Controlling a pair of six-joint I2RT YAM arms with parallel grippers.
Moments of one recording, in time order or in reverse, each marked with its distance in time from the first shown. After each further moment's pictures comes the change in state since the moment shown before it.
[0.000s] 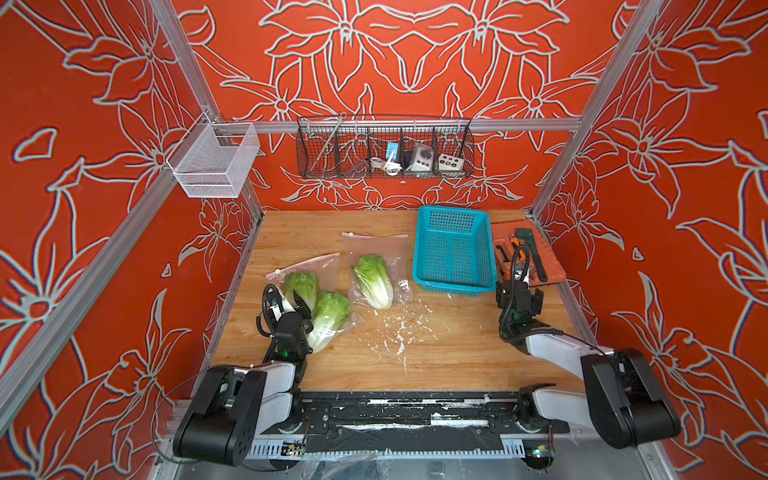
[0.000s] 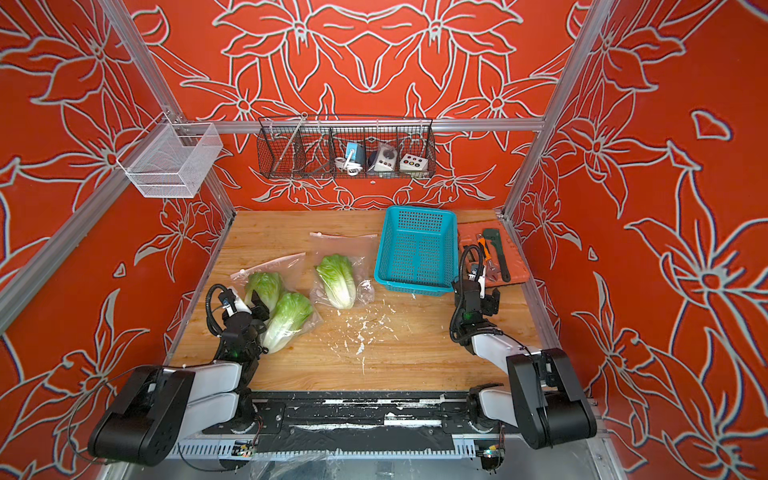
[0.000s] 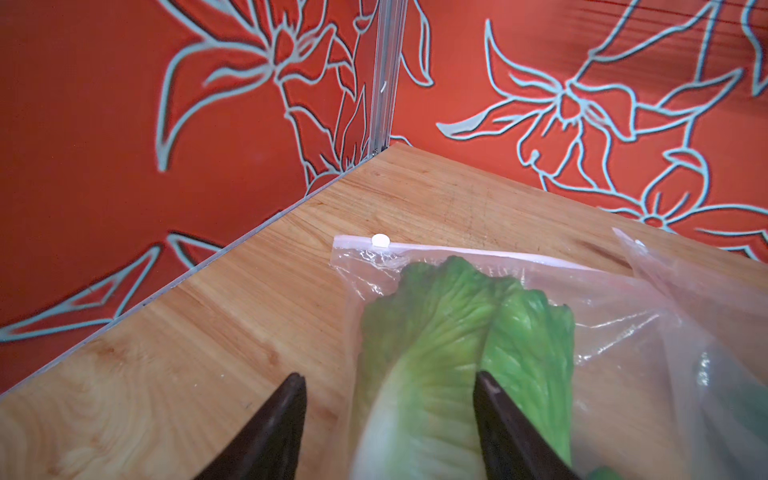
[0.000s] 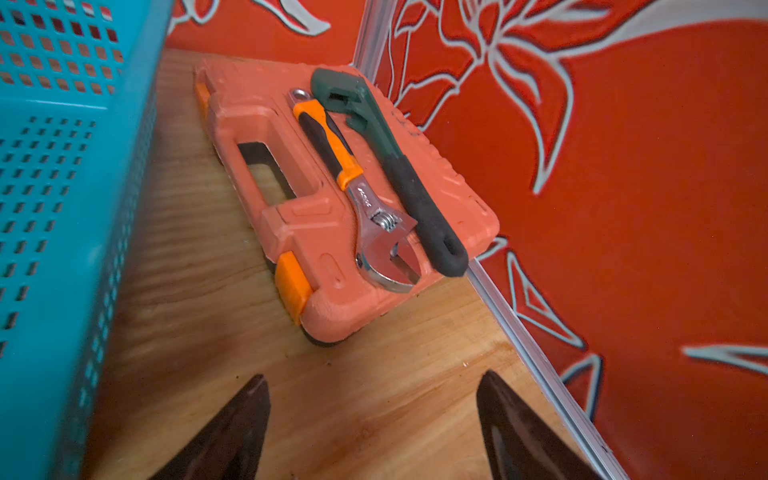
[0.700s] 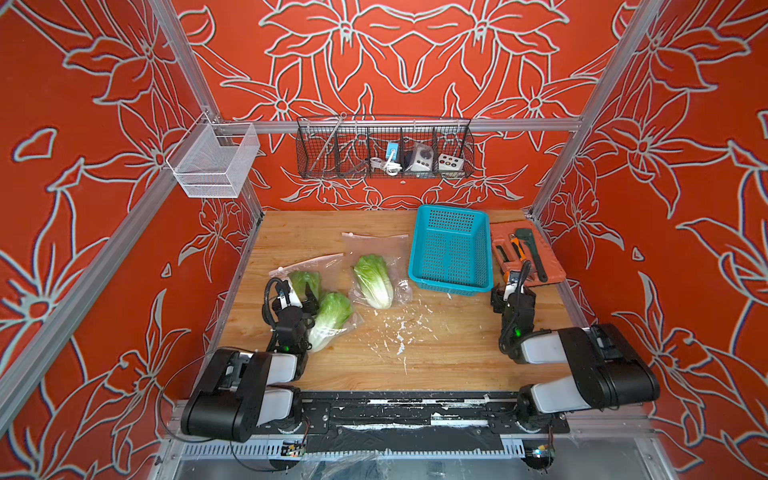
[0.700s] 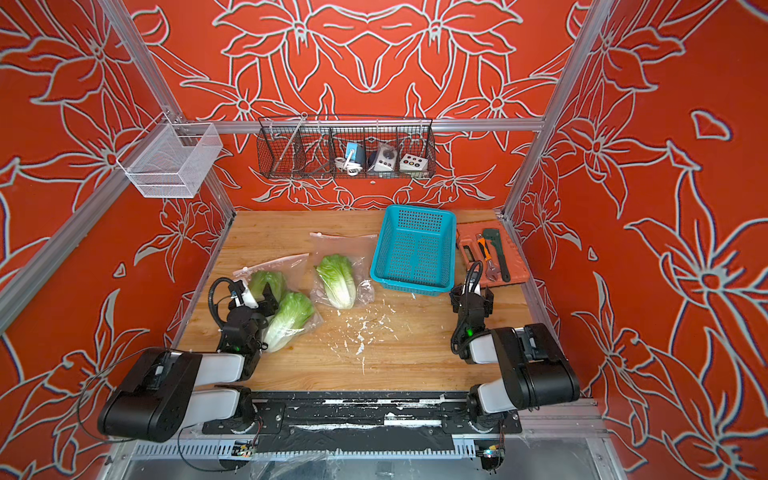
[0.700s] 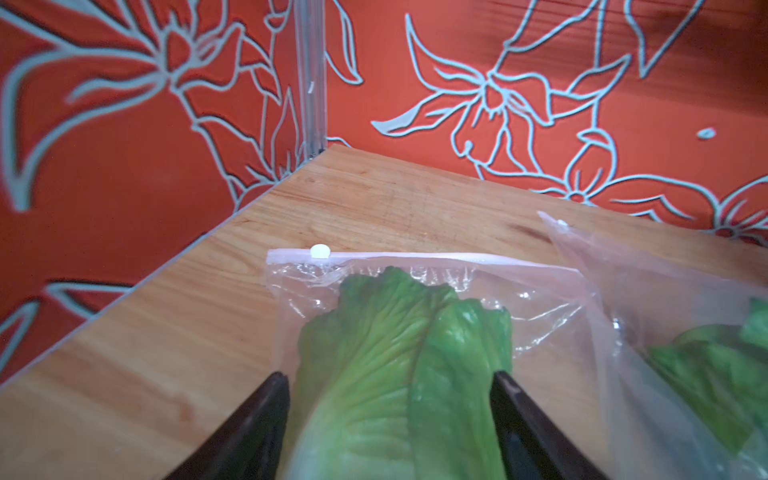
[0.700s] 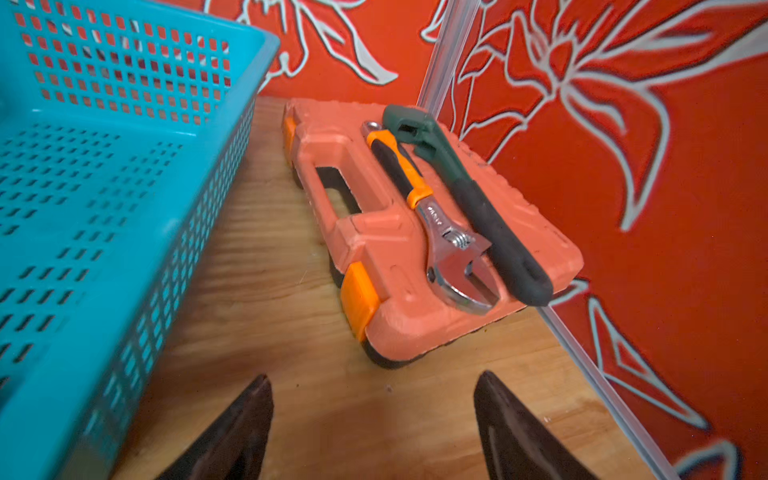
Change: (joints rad) left arm -0.003 0.142 0.065 0.123 0.200 0.089; right arm -0.053 0.176 -0.143 0.469 -0.231 -0.084
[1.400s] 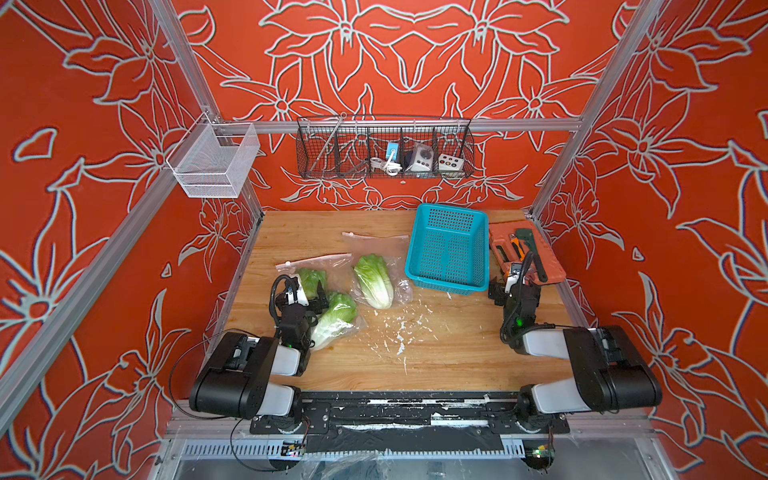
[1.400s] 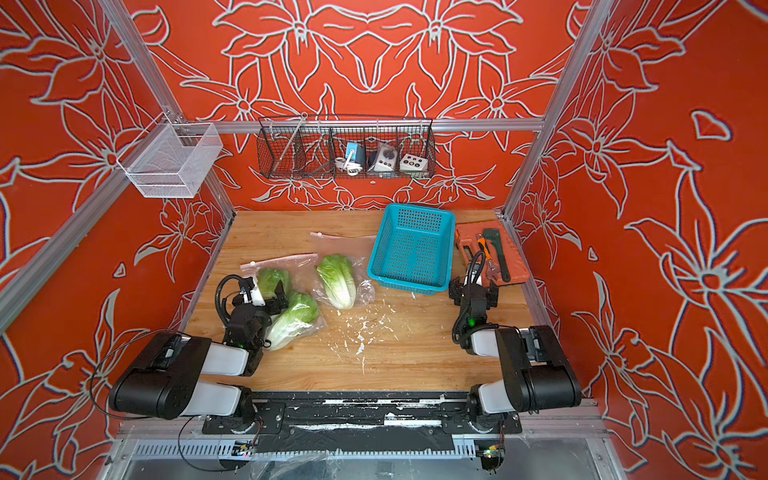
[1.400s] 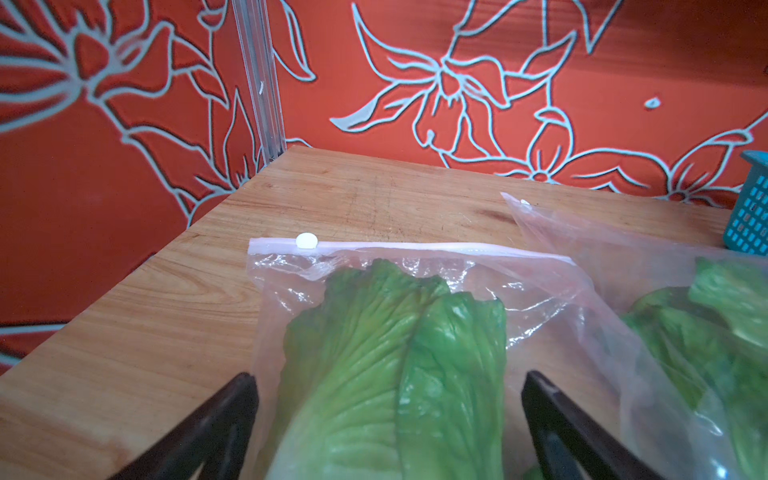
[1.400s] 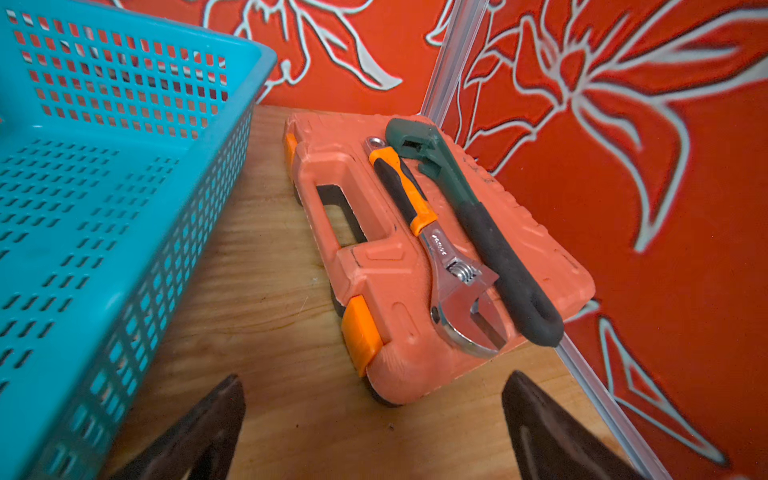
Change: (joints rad) left arm -0.015 0.049 0.006 0.039 0.058 0.041; right arm -0.035 -0.004 0.090 -0.123 -0.037 0.000
